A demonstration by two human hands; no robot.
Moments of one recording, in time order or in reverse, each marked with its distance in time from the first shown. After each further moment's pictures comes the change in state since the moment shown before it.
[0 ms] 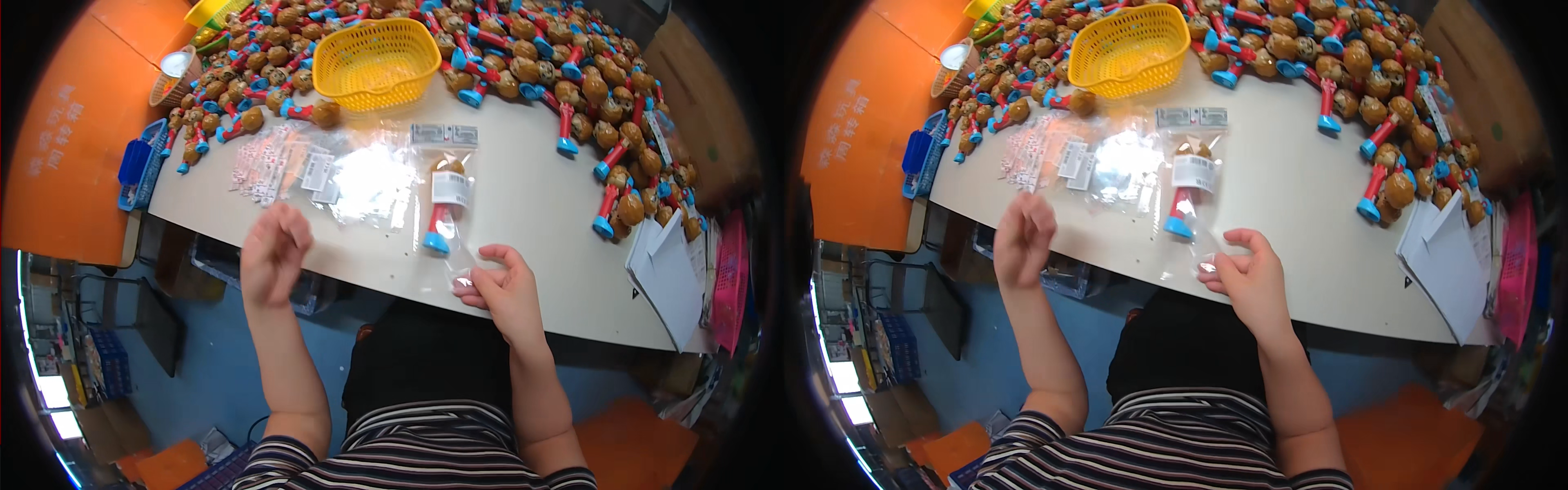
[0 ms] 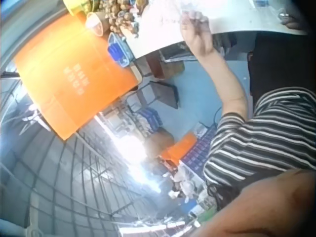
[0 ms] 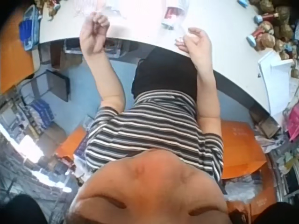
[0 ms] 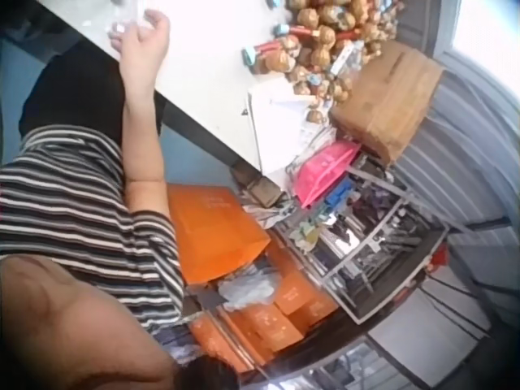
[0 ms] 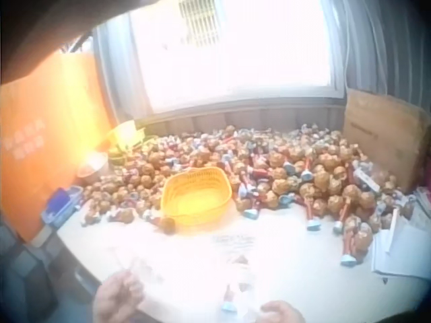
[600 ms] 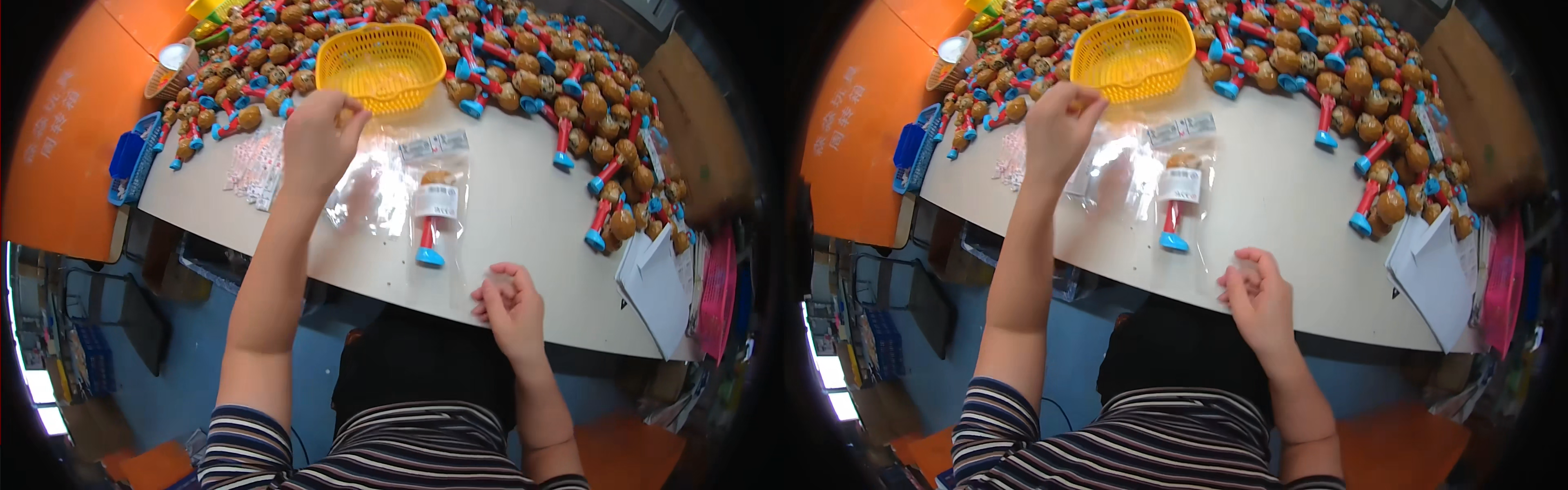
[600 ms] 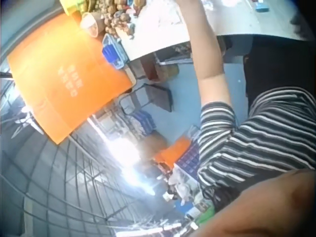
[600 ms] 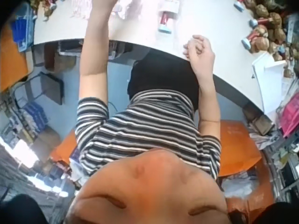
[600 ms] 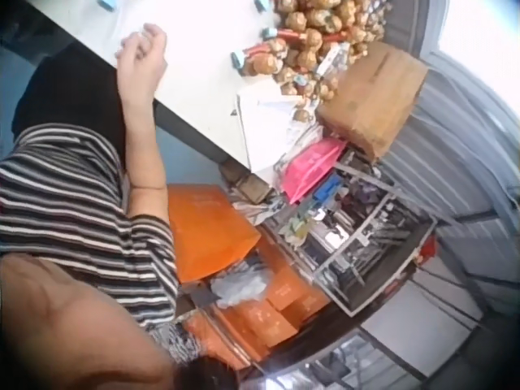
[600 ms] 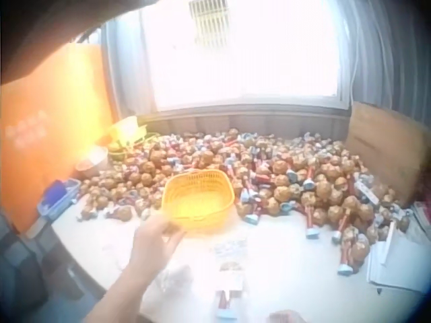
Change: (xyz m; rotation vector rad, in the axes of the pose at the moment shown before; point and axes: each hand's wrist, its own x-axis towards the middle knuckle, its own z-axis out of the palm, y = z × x) left_hand 0.132 -0.007 0.055 1.578 0.038 0.645; right_hand -0.015 0.010 -0.013 -0.196 0.052 -0.203
